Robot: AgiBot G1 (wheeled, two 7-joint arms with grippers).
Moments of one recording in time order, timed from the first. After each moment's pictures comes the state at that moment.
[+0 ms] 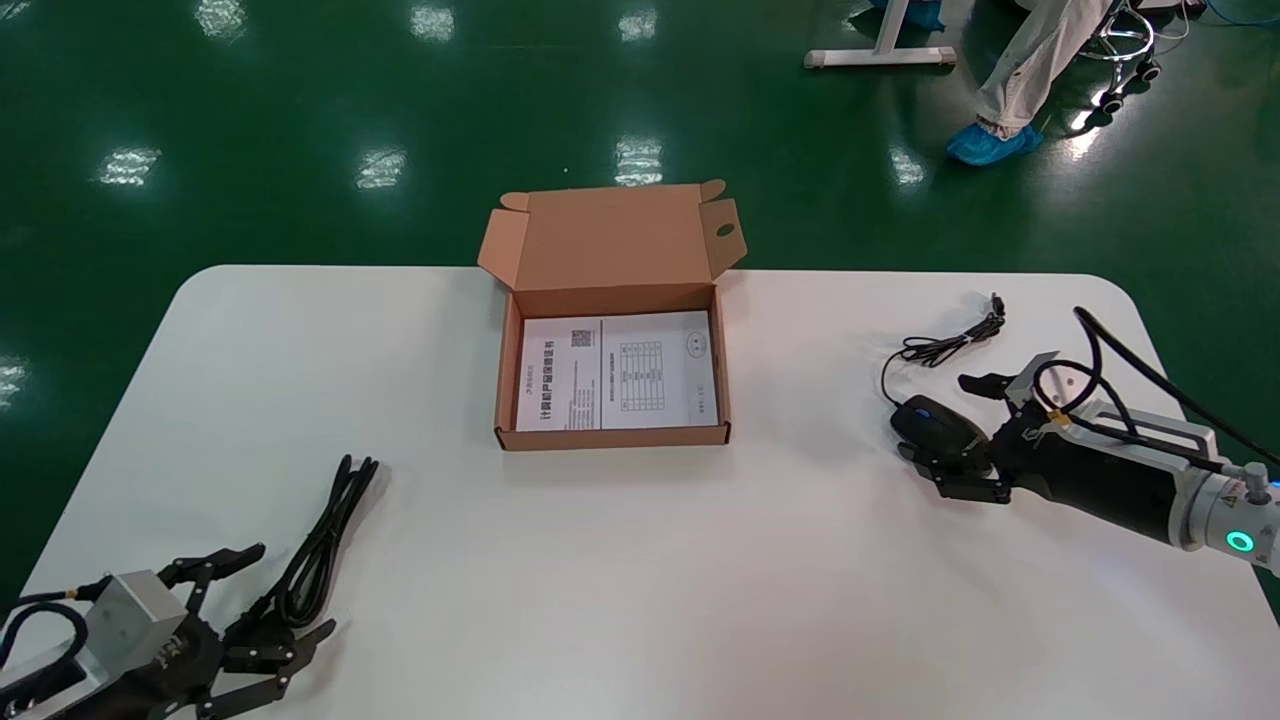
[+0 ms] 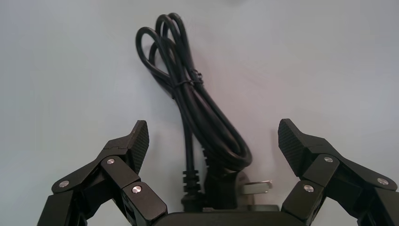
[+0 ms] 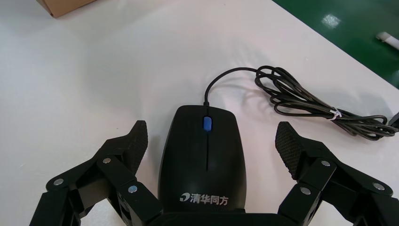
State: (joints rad) left arm -0.23 0.61 0.03 -1.21 0.85 0.75 0.31; right arm 1.37 -0.93 -0.35 0.06 -1.21 -1.14 -0.57
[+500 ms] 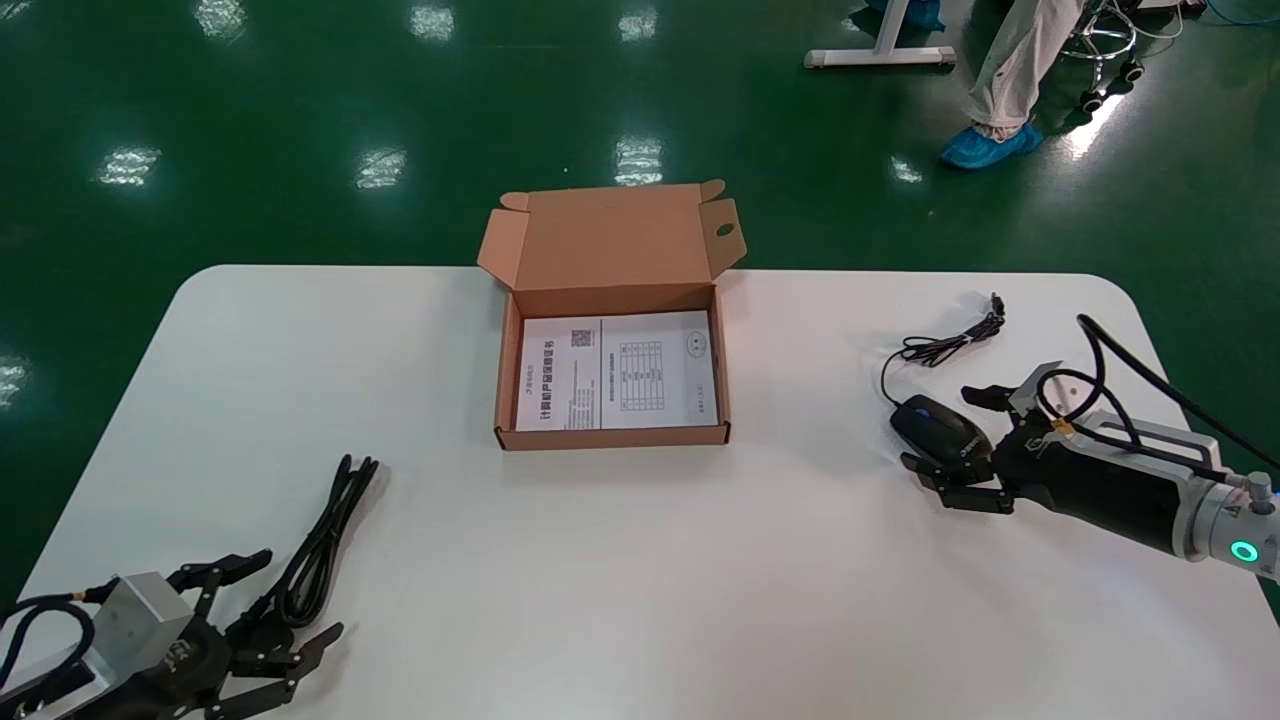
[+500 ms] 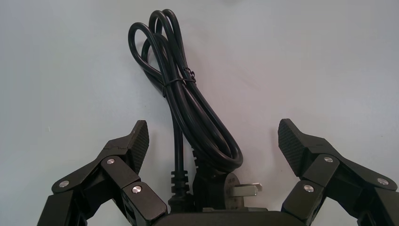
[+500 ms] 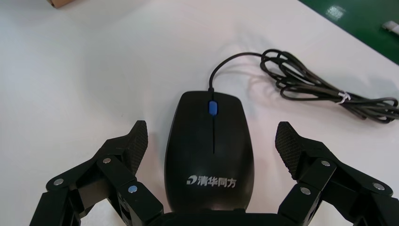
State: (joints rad) left arm -0.23 0.61 0.04 -1.21 0.85 0.73 0.28; right arm 1.37 -0.93 -0.36 0.03 -1.22 -1.15 -0.57
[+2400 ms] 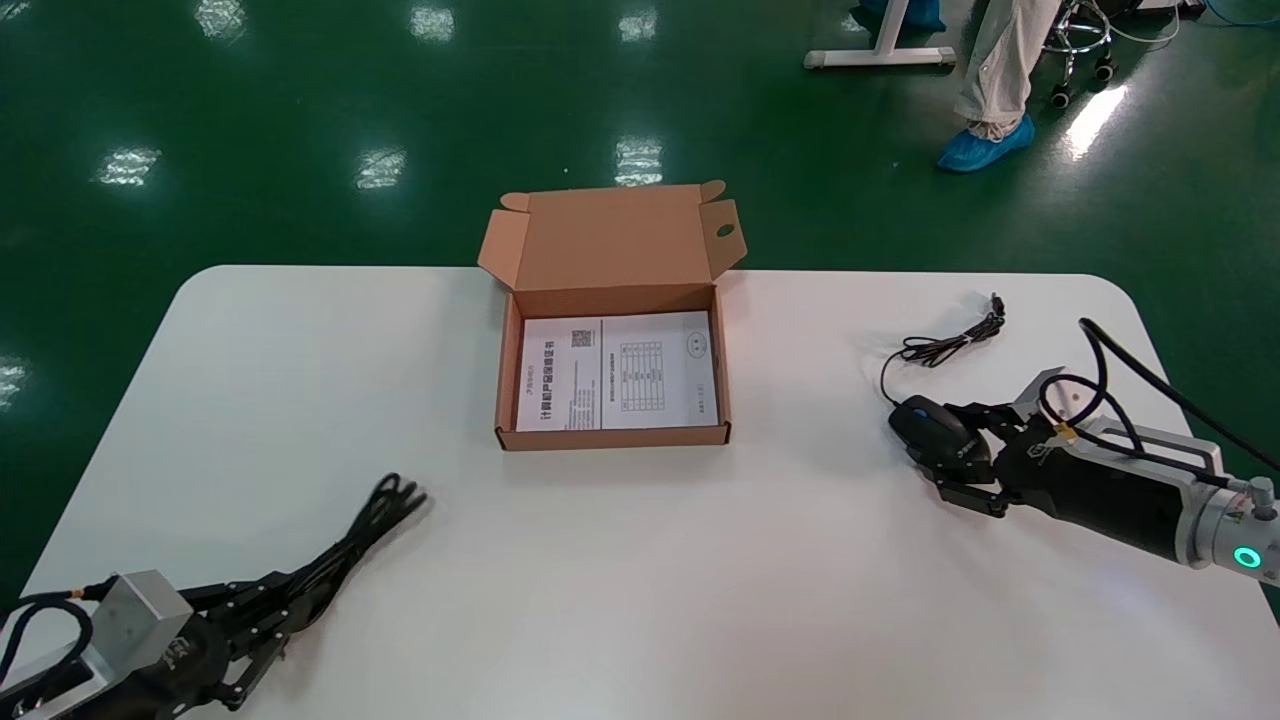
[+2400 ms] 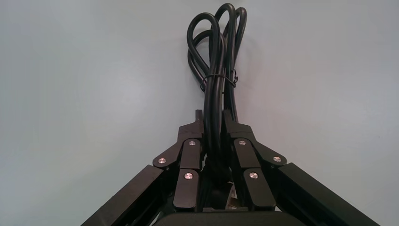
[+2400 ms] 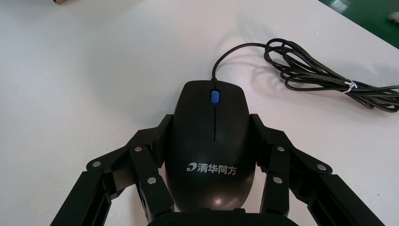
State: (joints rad) left arm -0.22 0.61 0.04 -1.22 0.85 0.72 0.27; right arm 1.37 -0.93 -0.36 0.01 -1.22 -1.16 -0.55
